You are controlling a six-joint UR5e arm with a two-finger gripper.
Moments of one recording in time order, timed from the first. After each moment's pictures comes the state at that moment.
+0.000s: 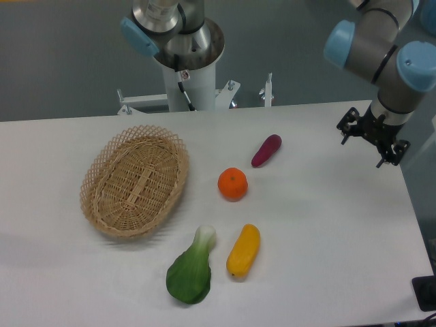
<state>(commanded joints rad) 2.89 -1.98 -1.54 -1.19 1.56 1.64</state>
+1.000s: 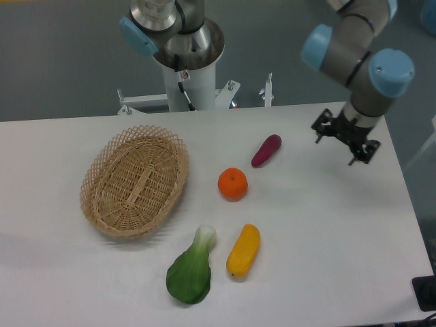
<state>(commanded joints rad) 2.87 -1.83 -1.89 -1.07 1.55 1.59</state>
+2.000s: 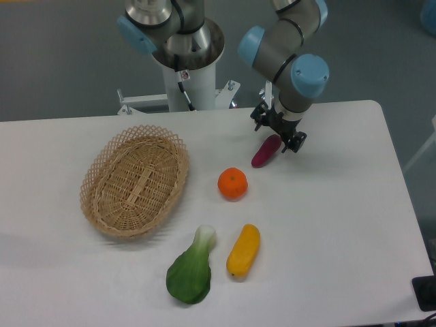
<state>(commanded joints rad) 2.83 -1.79 -2.14 -0.94 1.55 1.57</state>
